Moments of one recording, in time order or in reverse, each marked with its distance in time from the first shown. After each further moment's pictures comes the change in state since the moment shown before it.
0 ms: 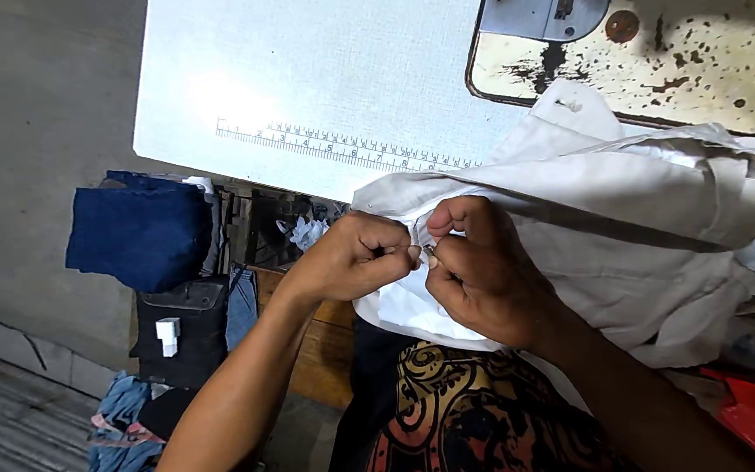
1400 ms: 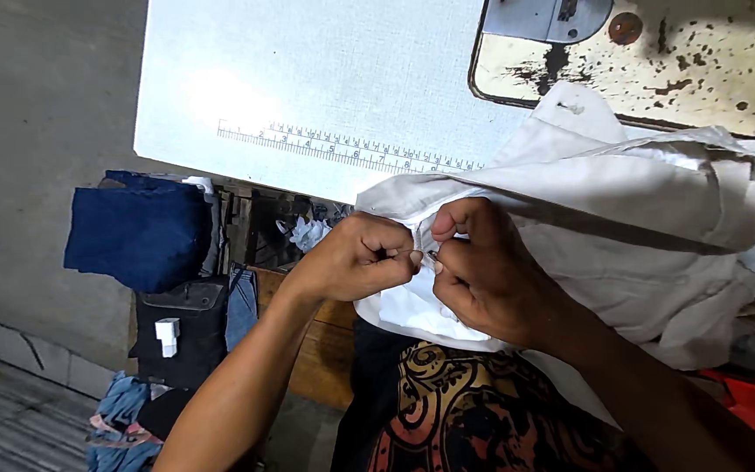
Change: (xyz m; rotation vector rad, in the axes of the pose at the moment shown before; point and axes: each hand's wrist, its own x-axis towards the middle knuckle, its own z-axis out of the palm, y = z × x) left_hand 0.002 -0.004 0.000 -0.064 -0.022 0.046; right_hand 0.000 0.006 -0.008 0.013 -0.113 -0.042
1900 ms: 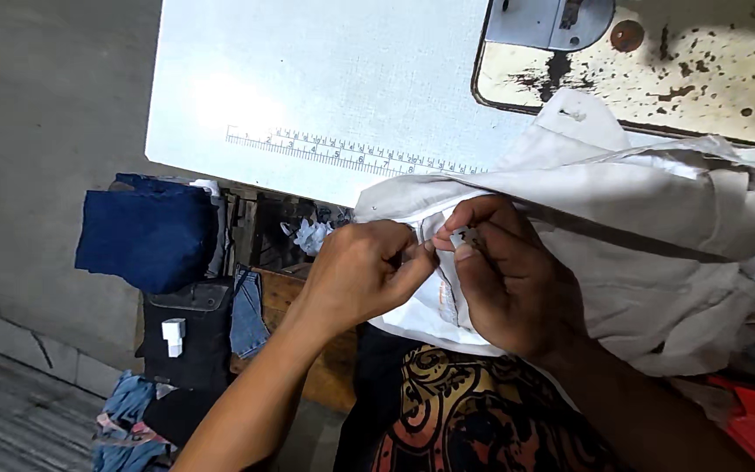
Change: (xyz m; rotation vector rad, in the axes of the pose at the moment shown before) left_hand -0.002 0.032 0.019 0.589 0.247 -0.207; right_hand 0.006 -0.017 0.011 0.434 0.376 0.201
